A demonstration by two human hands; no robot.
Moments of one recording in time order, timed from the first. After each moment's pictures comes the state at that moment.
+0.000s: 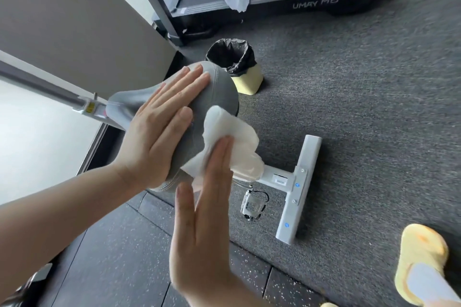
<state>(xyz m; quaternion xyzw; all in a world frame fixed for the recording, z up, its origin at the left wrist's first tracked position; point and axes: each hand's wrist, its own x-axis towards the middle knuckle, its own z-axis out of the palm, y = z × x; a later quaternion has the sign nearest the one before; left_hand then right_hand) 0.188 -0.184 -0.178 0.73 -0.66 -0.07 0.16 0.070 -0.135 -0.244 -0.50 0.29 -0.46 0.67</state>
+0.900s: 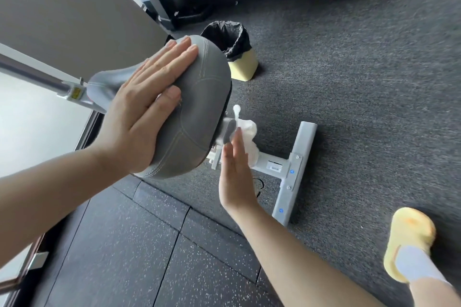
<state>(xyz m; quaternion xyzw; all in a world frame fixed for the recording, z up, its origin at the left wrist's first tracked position) 0.187 -0.185 -0.176 0.73 -0.66 -0.07 0.15 0.087 -0.174 -0.346 -0.48 0.36 -0.27 0.75</state>
